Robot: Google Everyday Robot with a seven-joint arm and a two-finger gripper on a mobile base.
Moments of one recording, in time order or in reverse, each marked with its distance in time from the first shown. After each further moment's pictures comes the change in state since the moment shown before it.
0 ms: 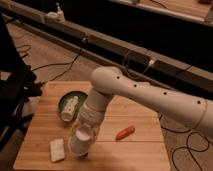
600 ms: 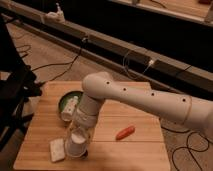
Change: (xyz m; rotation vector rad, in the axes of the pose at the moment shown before) arm 0.018 -0.009 0.034 -0.019 0.013 -0.004
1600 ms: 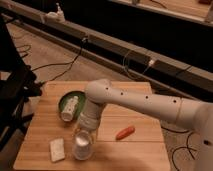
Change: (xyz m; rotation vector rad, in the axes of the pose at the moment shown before) arm 0.029 0.020 0.040 -0.047 -0.053 0.099
